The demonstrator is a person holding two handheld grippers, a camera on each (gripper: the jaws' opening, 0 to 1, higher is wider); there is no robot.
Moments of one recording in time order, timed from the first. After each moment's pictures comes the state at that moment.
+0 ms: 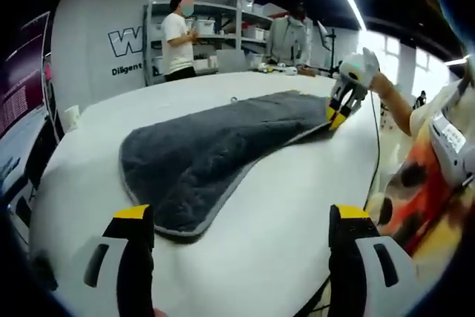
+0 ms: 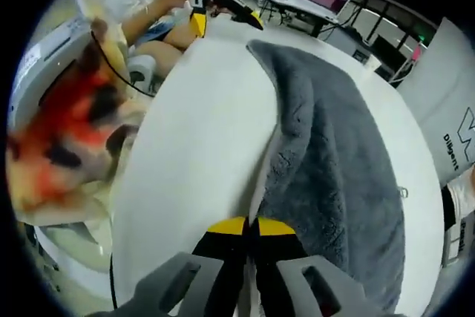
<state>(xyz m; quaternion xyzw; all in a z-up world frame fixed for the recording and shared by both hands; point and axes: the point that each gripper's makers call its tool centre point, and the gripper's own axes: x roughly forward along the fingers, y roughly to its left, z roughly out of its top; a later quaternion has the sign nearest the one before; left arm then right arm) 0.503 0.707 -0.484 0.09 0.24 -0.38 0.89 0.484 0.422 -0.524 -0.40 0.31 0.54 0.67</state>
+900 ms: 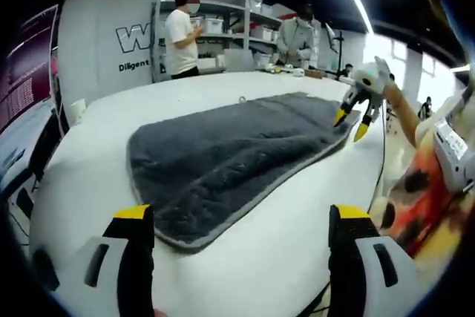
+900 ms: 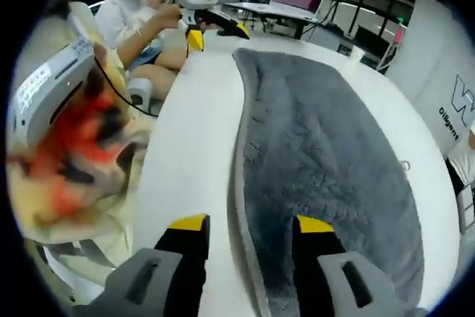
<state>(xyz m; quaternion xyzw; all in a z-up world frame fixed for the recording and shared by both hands) 0.509 0.720 -0.483 0.07 0.24 -0.36 0.90 0.473 0.401 -0.515 -0.32 0.31 0.51 0.73</state>
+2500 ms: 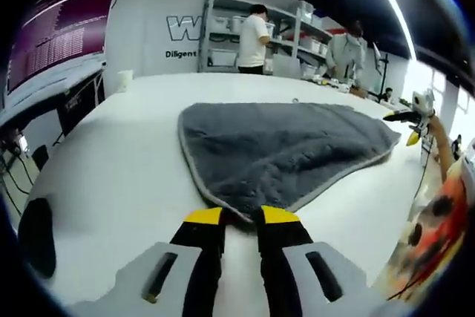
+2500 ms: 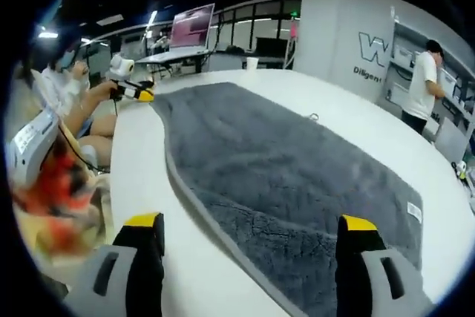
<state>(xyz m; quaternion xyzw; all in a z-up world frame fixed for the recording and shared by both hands) 0.539 0.773 -0.516 0.02 0.26 -0.25 0.93 0.486 0.307 -0.493 -0.15 0.28 0.34 0.88</state>
